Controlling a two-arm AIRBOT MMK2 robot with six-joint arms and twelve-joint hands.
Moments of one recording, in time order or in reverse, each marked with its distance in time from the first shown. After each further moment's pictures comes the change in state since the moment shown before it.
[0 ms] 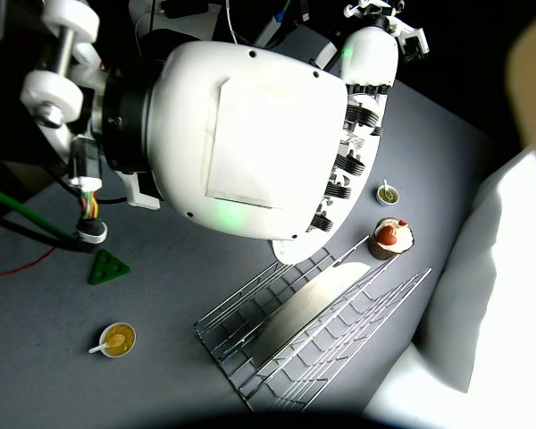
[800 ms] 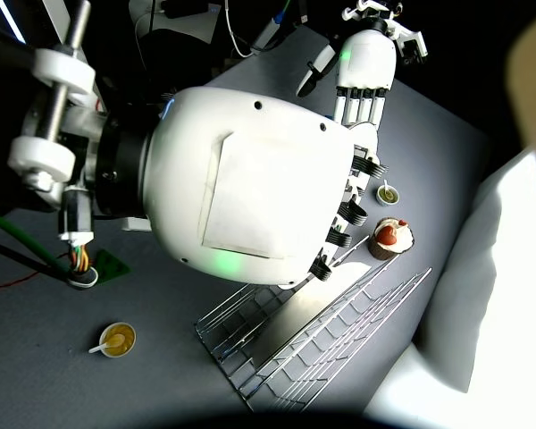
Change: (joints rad) left arm 0.000 -0.009 -0.002 -0.001 0.006 0.004; right arm -0.005 -0.002 0.054 0.029 -0.033 -0.001
